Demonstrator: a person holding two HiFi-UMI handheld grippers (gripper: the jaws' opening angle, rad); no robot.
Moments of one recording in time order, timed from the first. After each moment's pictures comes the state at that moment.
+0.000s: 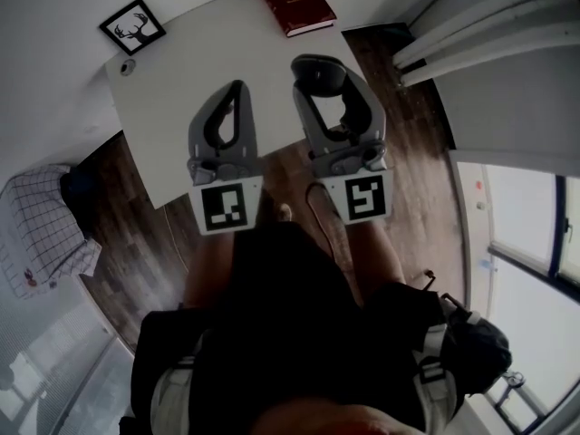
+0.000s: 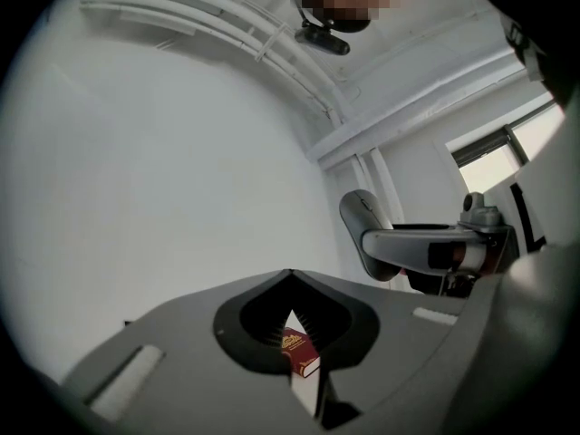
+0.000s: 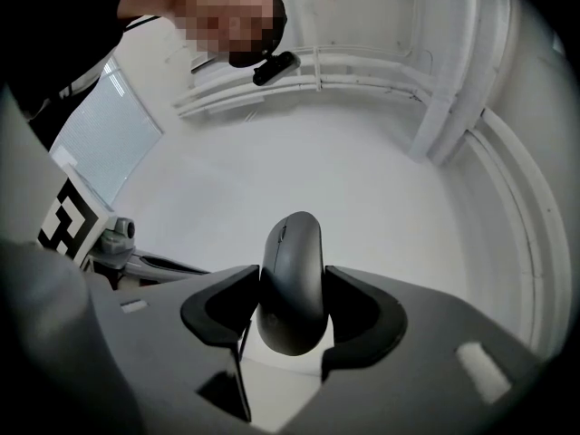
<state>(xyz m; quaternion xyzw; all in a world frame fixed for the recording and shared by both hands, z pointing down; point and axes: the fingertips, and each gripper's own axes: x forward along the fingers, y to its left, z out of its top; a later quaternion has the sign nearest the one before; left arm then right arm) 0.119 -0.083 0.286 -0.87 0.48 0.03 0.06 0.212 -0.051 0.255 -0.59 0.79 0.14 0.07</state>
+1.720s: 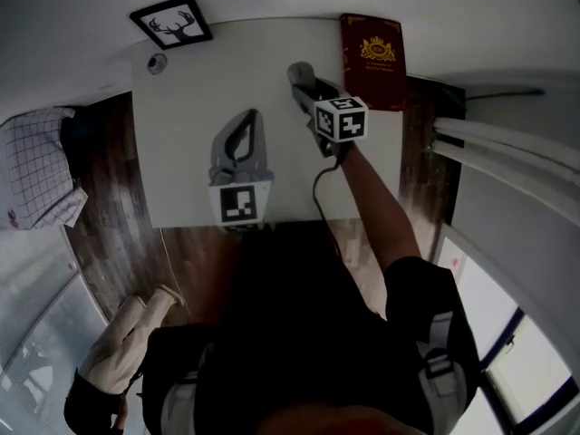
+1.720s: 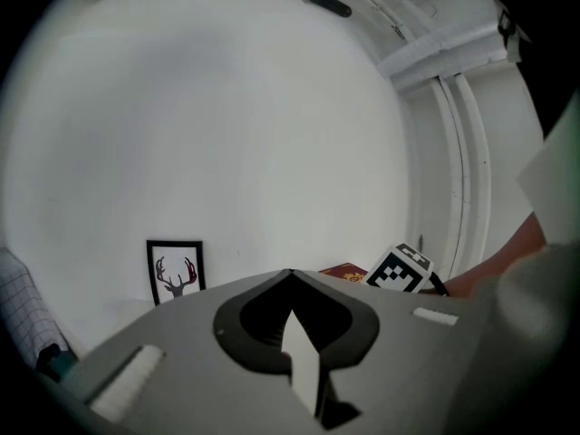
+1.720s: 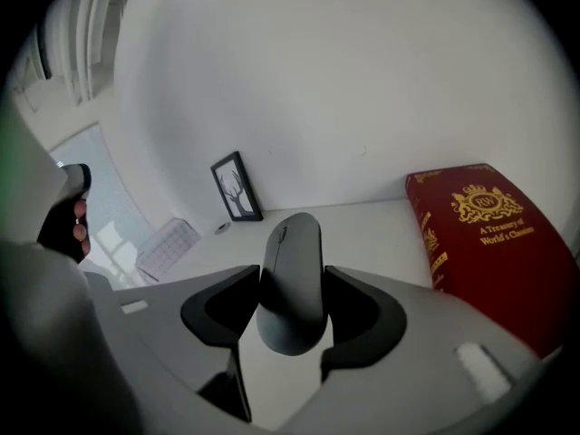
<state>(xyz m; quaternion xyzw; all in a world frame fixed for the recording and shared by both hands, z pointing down) 0.074 -0.338 0.456 -0.78 0.61 -0.10 -0.10 0.172 -0.422 0.633 -0.39 0.83 -0.33 -0.23</state>
